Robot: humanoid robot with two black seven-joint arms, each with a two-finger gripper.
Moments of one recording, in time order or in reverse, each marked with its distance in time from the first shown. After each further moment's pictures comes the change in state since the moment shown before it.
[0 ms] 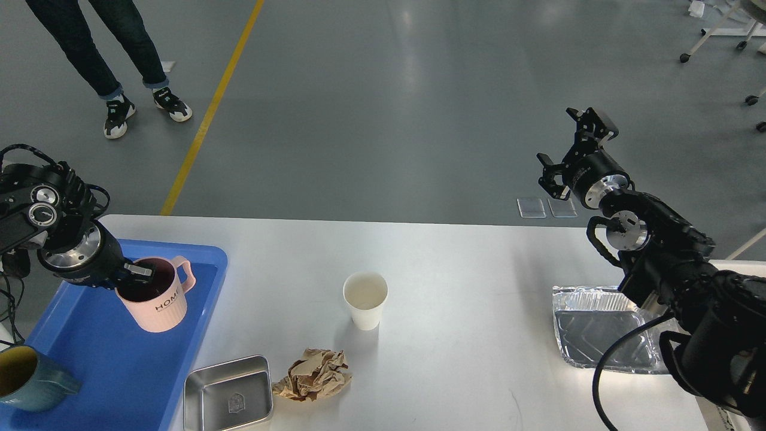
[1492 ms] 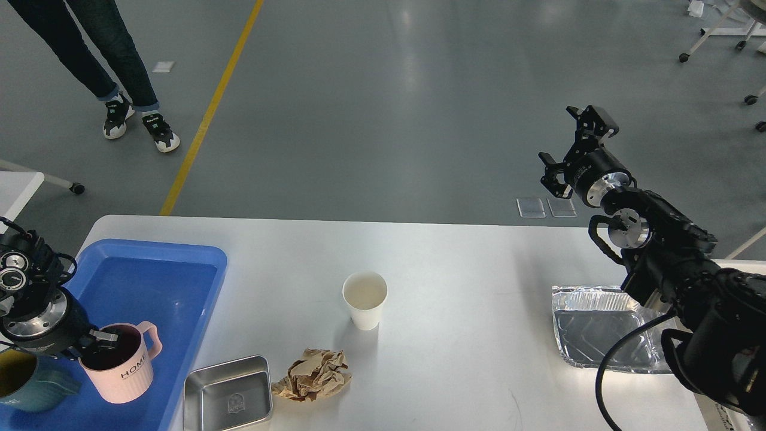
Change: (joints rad) left arm 0.271 0.085 -0.113 -0.017 0.025 0.000 0.000; right arm 0.004 -0.006 0.000 0.001 -0.035 -0.009 0.000
